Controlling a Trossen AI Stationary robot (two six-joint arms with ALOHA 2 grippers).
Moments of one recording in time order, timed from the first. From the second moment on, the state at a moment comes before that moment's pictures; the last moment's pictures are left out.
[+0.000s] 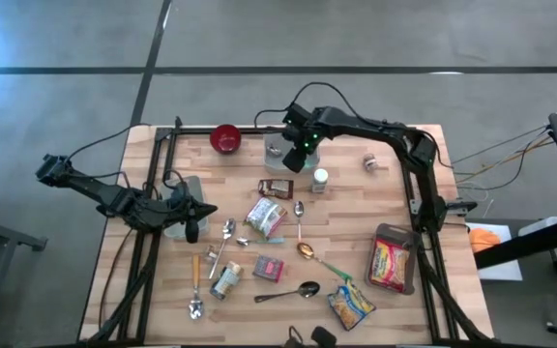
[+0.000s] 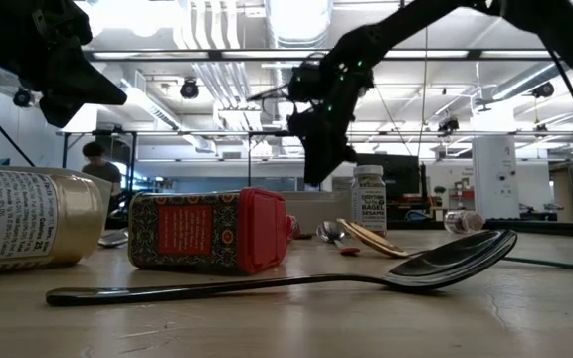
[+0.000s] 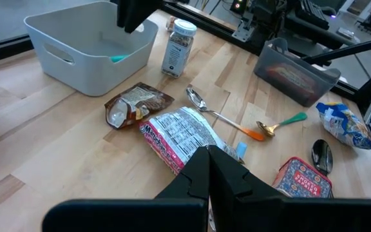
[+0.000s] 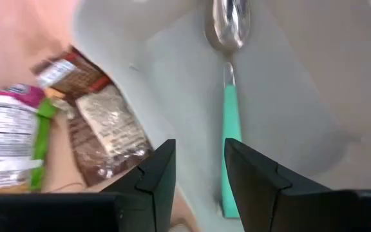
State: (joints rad) left arm -0.40 0.53 0.35 -0.32 -0.61 -0.63; right arm -0.50 2.06 1.73 -0.87 -0.15 0.10
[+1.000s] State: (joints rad) left arm -0.40 0.53 0.35 -0.35 -0.61 -0.63; right arm -0.06 1.78 1.66 -1.05 0.02 0.17
